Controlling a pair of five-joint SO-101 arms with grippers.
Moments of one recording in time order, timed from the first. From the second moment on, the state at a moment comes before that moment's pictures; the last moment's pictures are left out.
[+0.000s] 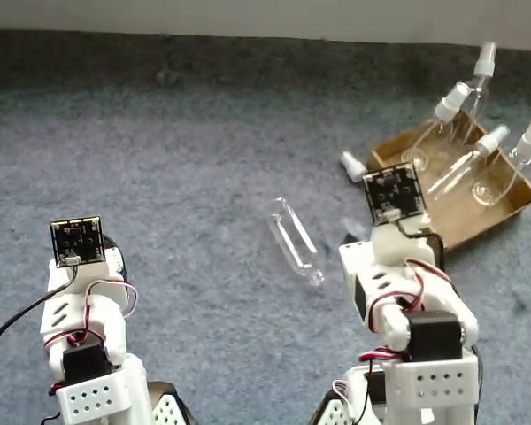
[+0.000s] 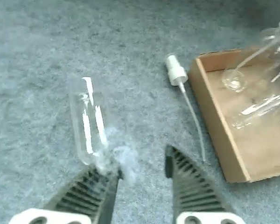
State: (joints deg) left arm -22.9 -103.3 96.0 45.2 -4.4; right arm -10.1 -65.8 48.1 70.5 14.2
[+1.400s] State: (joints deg) left arm -22.9 -103.3 96.0 45.2 -4.4; right arm -13.6 0.0 13.8 70.5 14.4
